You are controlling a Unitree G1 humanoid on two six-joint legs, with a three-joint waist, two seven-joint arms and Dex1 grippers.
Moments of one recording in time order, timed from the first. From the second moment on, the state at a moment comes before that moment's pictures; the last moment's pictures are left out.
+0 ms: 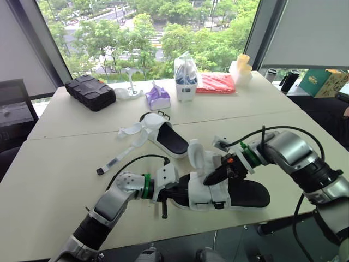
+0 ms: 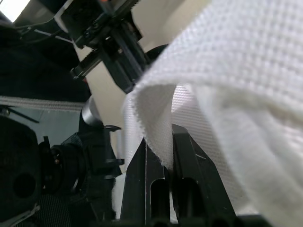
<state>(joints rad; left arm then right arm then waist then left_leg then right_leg) -0.39 0.41 -0.38 -0.08 -0.21 0.34 -1.07 -0.88 -0.86 0.49 0.00 0.53 1.19 1.34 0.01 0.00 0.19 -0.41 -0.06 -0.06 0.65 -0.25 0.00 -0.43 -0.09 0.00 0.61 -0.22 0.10</state>
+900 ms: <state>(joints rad) -0.38 0.40 -0.38 -0.08 -0.21 0.34 -1.06 -0.60 -1.22 0.12 -0.41 0.83 1.39 1.32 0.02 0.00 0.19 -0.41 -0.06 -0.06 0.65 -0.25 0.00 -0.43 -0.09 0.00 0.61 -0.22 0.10</state>
